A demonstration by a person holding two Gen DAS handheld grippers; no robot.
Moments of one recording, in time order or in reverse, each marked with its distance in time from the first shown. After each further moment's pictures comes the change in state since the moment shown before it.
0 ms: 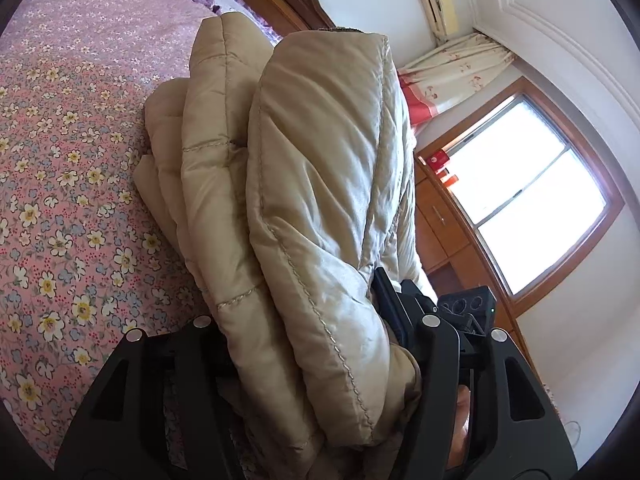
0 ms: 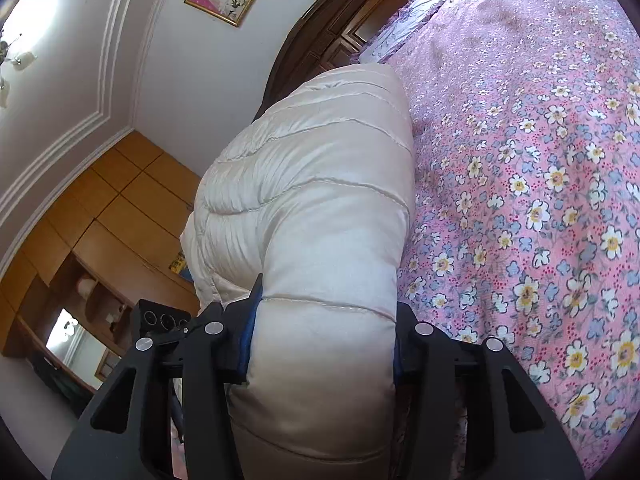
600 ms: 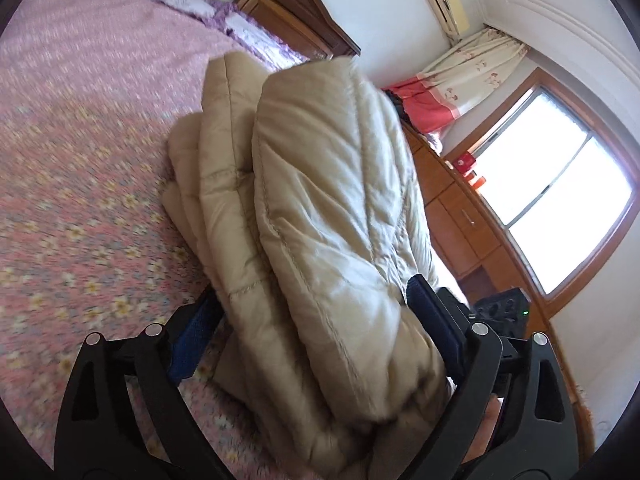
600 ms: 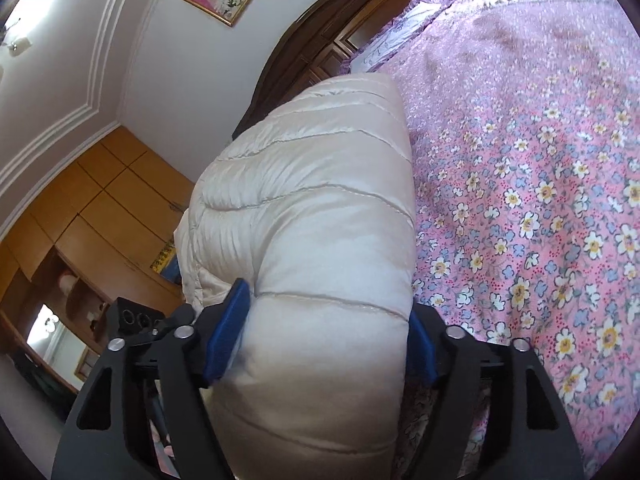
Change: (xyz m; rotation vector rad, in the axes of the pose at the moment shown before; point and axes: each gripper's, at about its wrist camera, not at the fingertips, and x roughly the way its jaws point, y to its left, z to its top) left arm -0.012 -0.035 0.007 0.070 -0.054 0.165; right arm -0.006 0.027 -0.004 -0.040 -0.028 -0.083
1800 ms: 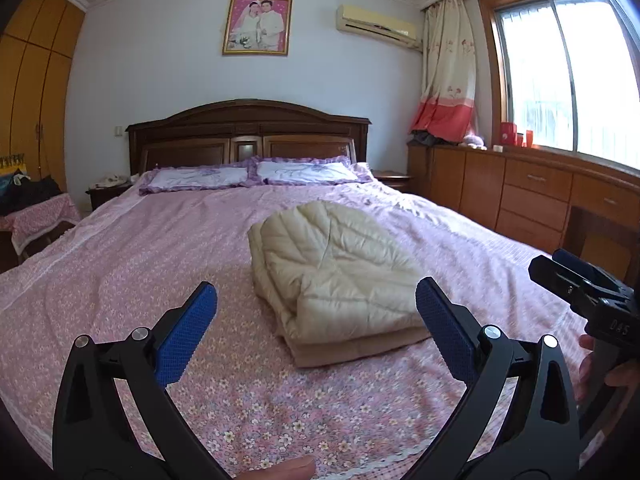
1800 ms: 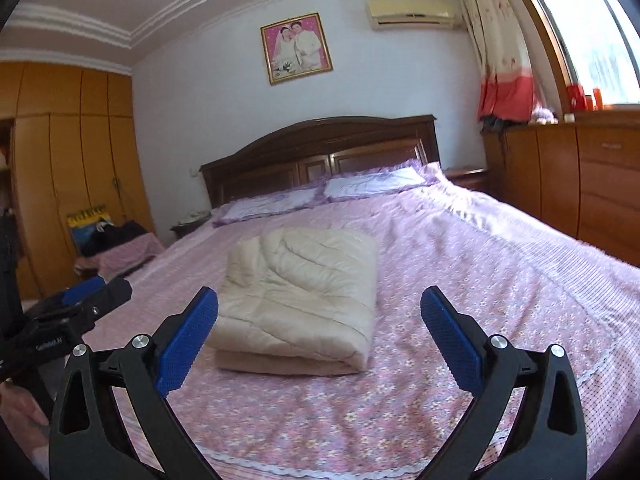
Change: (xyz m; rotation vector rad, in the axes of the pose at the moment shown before) left arm -0.158 -0.170 -0.087 0.543 -0.374 0.465; right arm -0.163 0.169 -0.096 -0.554 -0.364 -0.399
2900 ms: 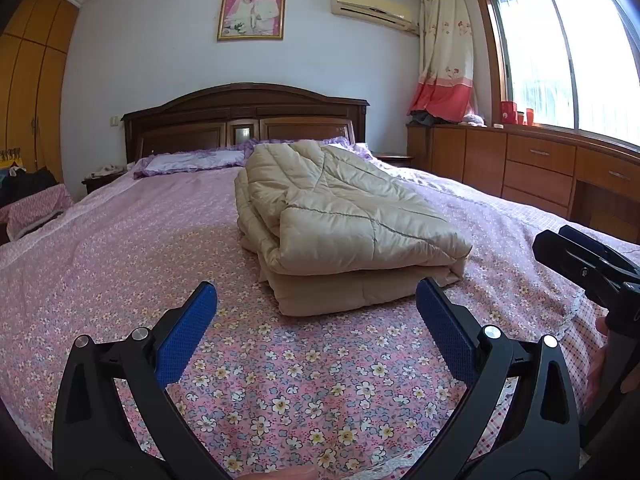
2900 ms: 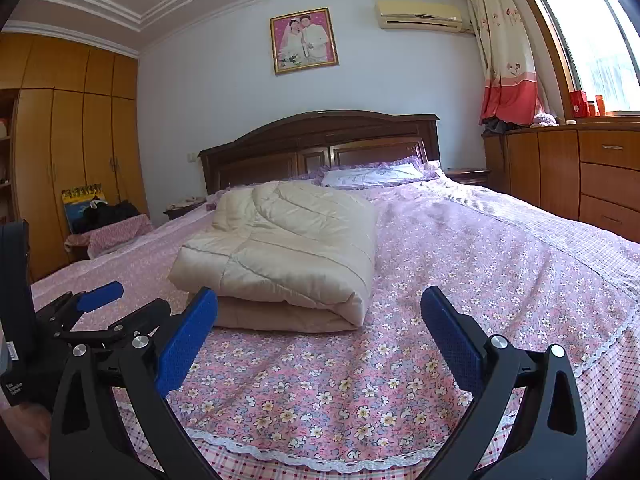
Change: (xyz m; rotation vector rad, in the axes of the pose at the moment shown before) left arm 0.033 -0.012 -0.060 0.026 0.032 0.001; right arm 0.031 -0.006 -0.076 -0.042 -0.004 -0.006
